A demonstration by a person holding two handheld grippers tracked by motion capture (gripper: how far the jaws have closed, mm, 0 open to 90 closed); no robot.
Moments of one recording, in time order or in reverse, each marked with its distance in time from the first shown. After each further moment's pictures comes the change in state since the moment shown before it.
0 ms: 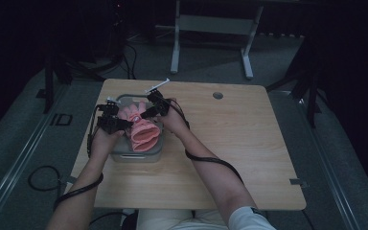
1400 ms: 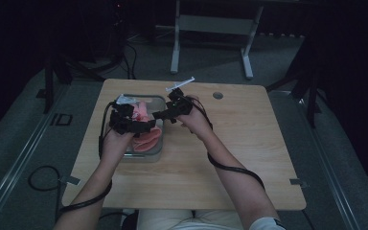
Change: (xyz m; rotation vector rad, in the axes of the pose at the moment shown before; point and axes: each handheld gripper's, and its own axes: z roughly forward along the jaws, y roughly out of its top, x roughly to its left) left arm -0.085 -0.005 -0.053 -0.244 -0.181 0.241; right arm -0.008 -0.033 -0.083 -0.158 0.019 -0.122
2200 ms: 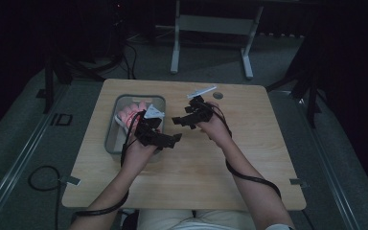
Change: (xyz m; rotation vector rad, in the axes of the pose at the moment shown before) left arm -0.067 -0.009 0.023 -0.011 -0.144 0.144; right arm -0.028 -0.048 -0.038 -0.016 -0.050 0.016
